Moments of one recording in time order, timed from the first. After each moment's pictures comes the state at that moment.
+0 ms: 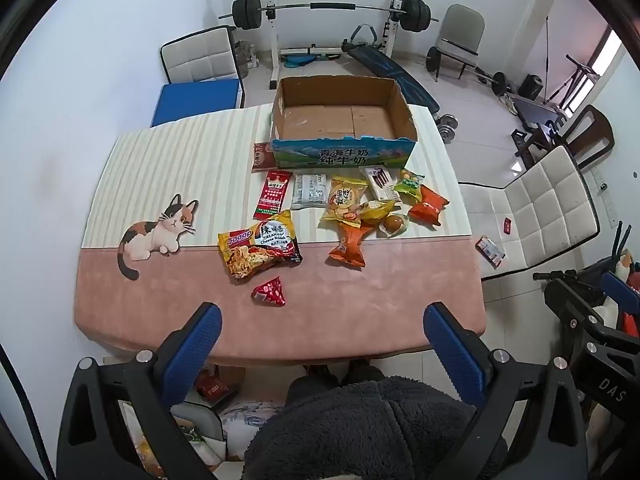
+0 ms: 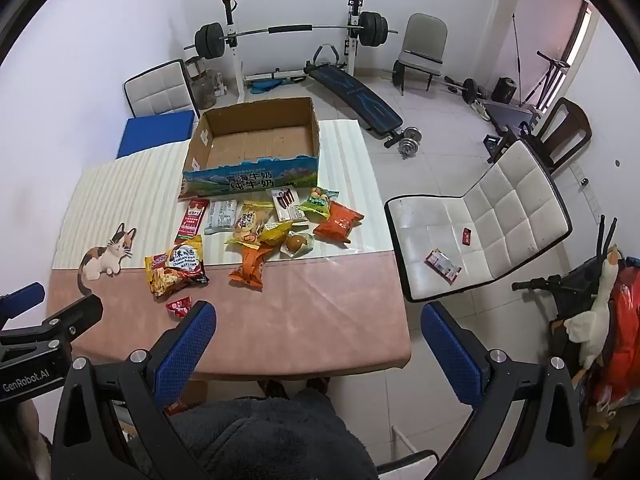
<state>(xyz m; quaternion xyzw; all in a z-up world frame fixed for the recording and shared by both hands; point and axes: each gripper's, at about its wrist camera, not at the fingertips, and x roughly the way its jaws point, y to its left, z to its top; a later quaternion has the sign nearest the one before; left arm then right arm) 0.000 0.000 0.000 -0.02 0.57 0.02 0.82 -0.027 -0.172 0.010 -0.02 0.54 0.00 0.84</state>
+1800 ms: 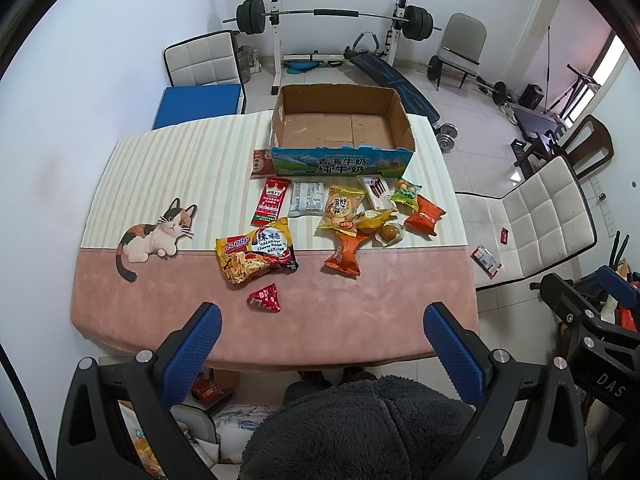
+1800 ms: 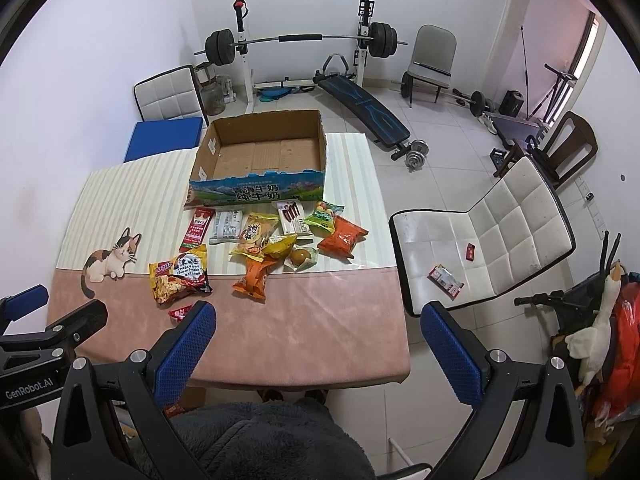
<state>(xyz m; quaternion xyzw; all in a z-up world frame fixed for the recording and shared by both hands) 0.008 0.000 0.013 -0.03 0.56 0.02 0.83 -0.021 -0.168 0.019 -0.02 0.52 0.01 0.85</state>
